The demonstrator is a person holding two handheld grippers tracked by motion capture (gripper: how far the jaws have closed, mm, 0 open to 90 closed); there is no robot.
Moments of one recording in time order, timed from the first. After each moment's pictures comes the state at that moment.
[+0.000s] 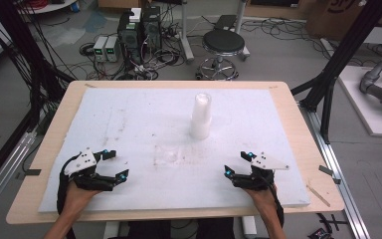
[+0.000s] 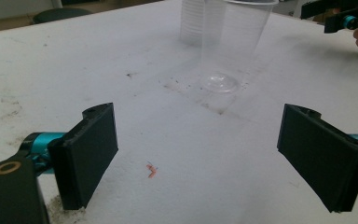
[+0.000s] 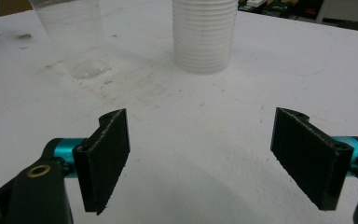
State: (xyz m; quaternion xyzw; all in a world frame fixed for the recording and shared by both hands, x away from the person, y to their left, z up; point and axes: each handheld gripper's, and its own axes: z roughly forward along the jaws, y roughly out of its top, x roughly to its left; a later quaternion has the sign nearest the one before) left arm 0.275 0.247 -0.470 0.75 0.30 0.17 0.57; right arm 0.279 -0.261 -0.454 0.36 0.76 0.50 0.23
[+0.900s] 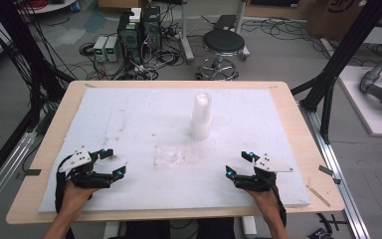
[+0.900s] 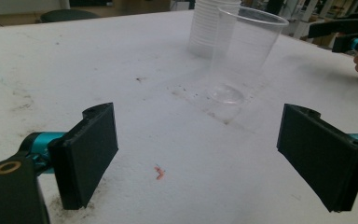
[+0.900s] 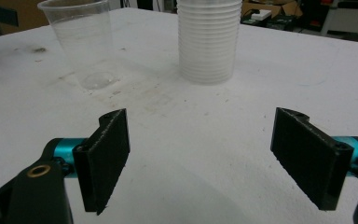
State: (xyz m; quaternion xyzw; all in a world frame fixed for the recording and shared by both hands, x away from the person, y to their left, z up) left arm 0.277 0.255 -0.472 0.72 0.33 0.15 0.59; right arm 0.277 -0.266 -0.454 0.34 0.74 0.52 0.23
